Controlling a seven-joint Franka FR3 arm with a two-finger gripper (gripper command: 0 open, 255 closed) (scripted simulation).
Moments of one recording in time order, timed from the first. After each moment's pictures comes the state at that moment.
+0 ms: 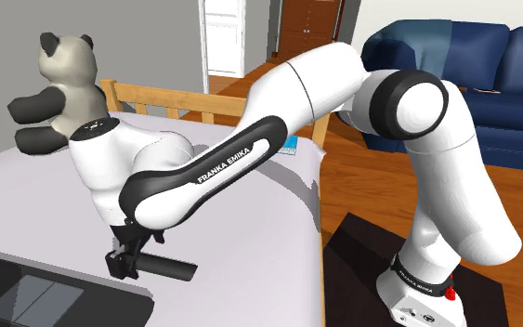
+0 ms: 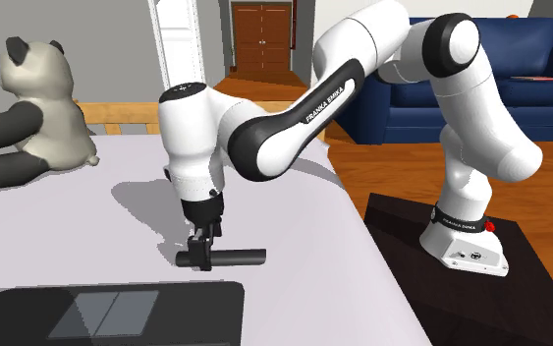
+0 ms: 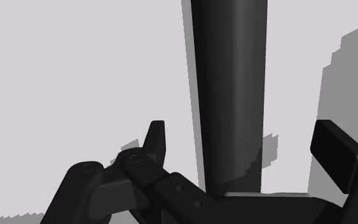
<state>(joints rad) 0.45 0.60 0.36 -1.51 -0.32 2.04 0.52</state>
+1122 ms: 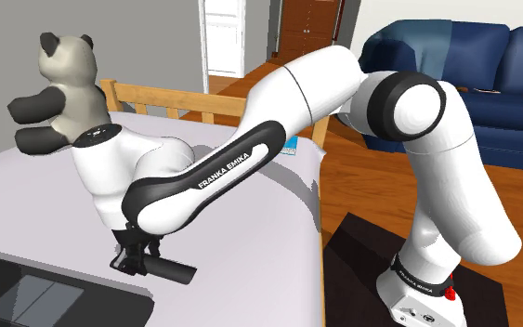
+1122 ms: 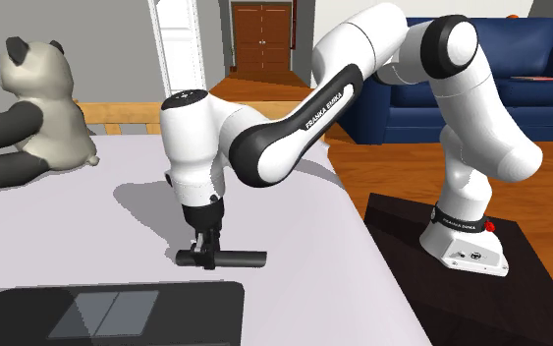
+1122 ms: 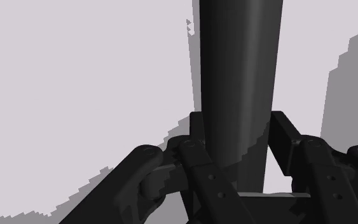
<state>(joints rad) 0.45 0.61 0.36 -1.52 -0.32 2.06 0.52</state>
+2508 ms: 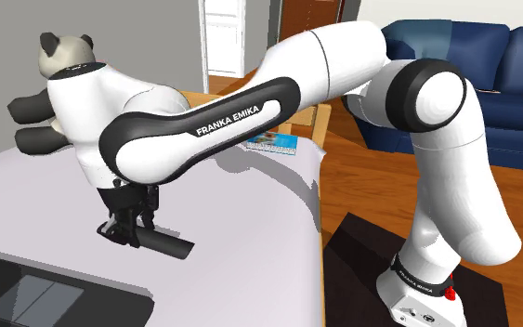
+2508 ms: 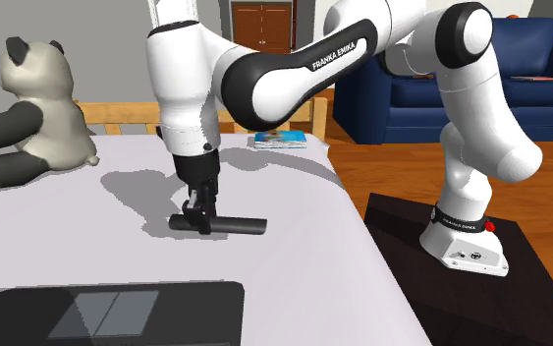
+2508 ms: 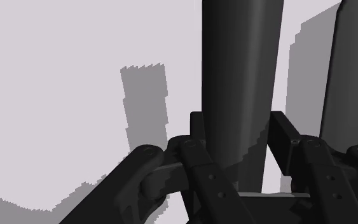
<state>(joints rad) 0.44 0.54 0.38 -1.40 -0.28 1.87 0.48</state>
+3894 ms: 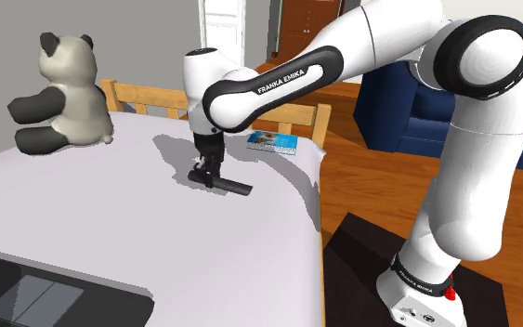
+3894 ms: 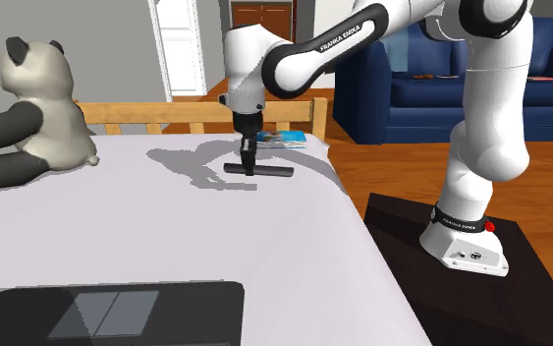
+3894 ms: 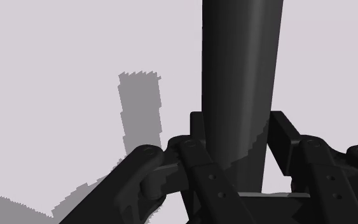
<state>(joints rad) 0.12 0.18 0.30 -1.88 -0.15 2.05 0.10</state>
